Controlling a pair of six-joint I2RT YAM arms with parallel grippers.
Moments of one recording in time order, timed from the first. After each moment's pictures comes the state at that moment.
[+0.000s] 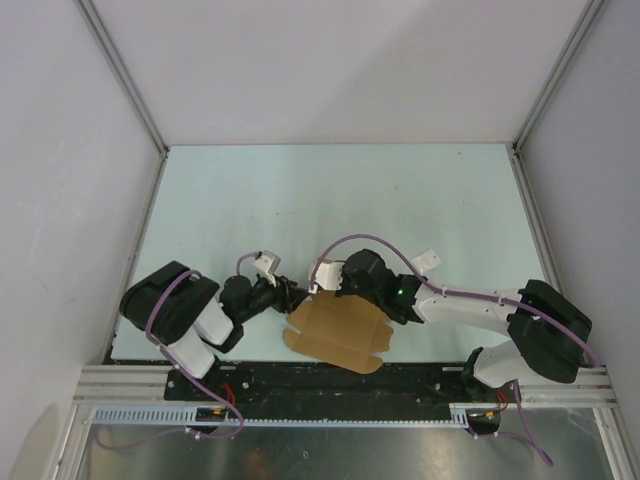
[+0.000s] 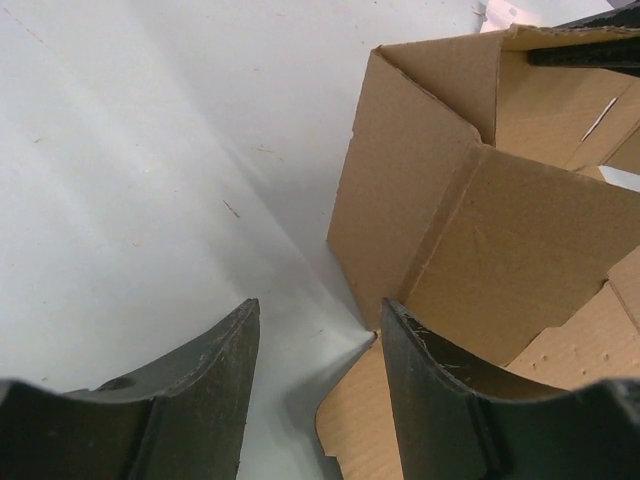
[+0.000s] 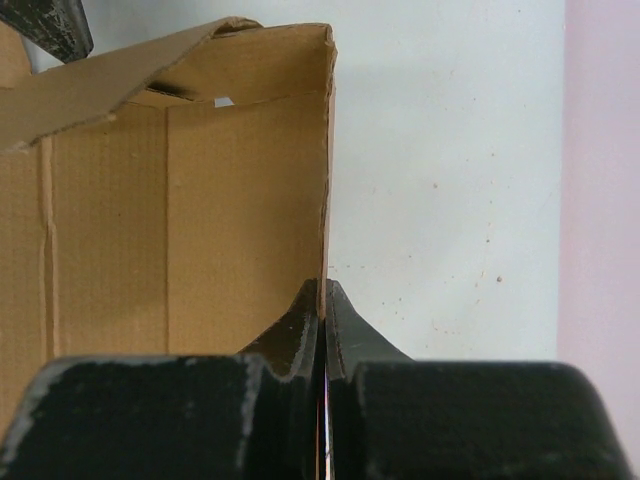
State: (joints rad) left arm -0.50 1.66 0.06 1.33 0.34 -0.32; right arm 1.01 1.43 0.76 0.05 0.25 -0.74
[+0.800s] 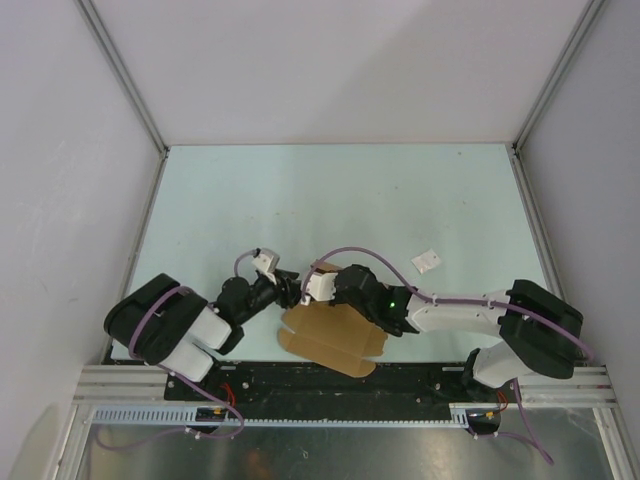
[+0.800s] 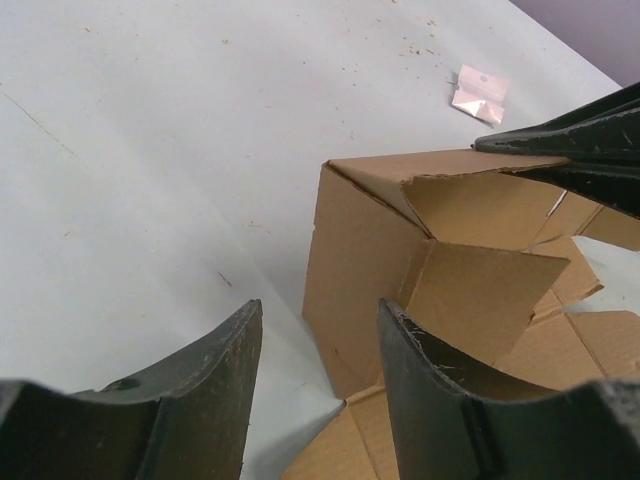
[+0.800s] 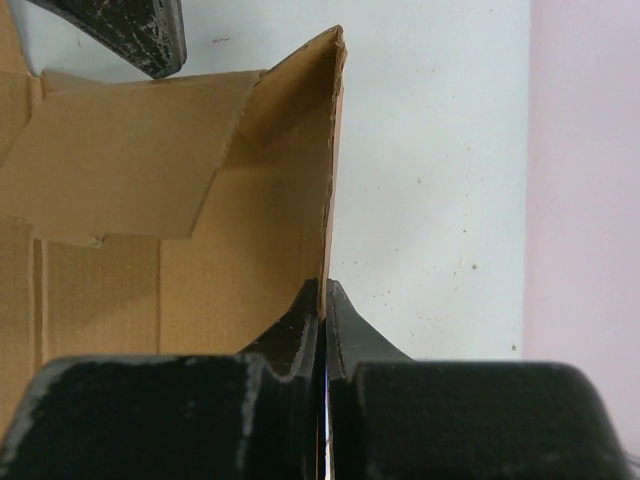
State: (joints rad) left arm -0.55 1.52 0.06 1.32 0.26 -0.29; right arm 1.12 1.46 0.73 0.12 0.41 -0.73
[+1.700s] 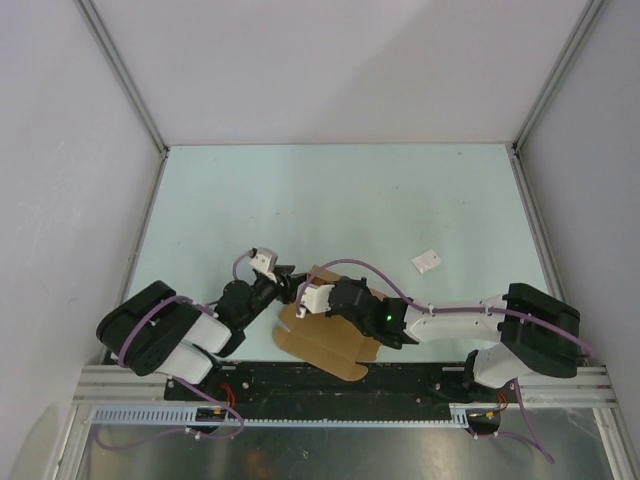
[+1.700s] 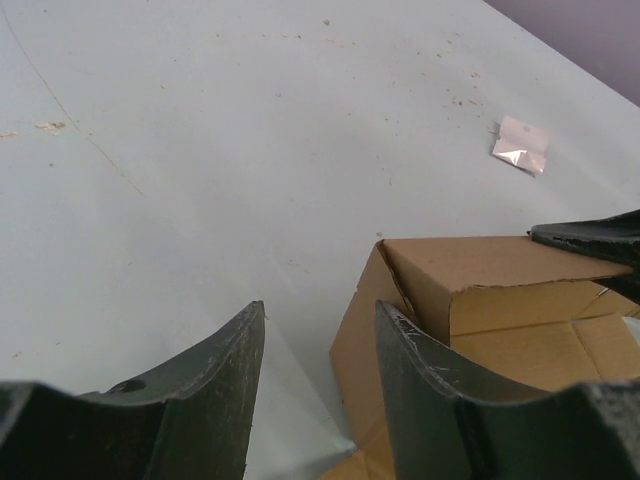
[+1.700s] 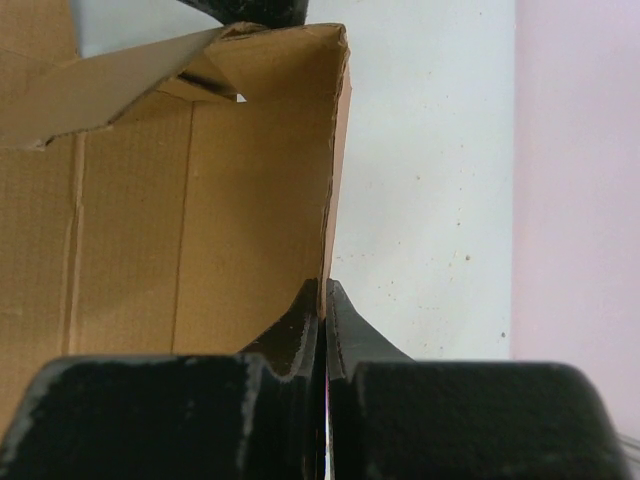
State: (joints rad) left arm -0.62 1.45 0.05 1.32 0.05 -0.26; right arm 1.23 1.46 0.72 0.13 0.55 -0.68
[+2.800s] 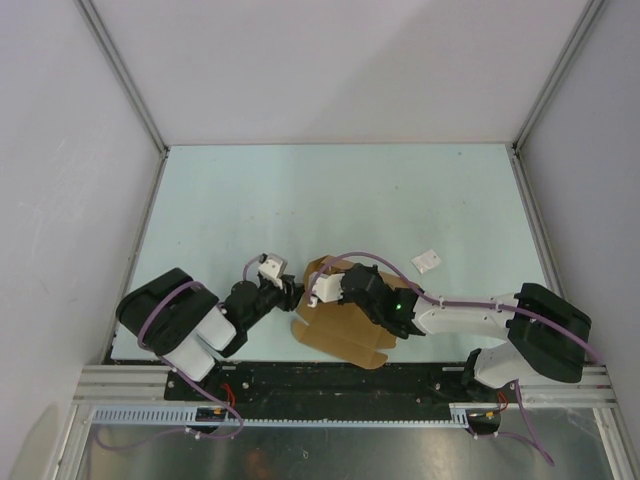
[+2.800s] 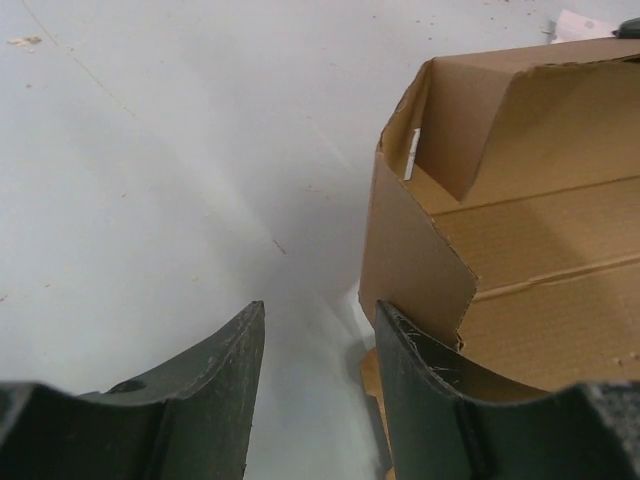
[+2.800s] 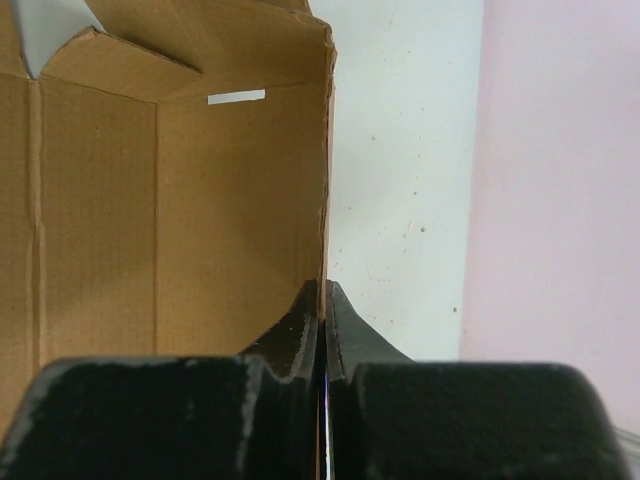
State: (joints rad) left arm -0.64 1.60 0.05 1.32 0.04 -0.18; right arm 1.11 1.42 0.69 0.12 0.53 -0.85
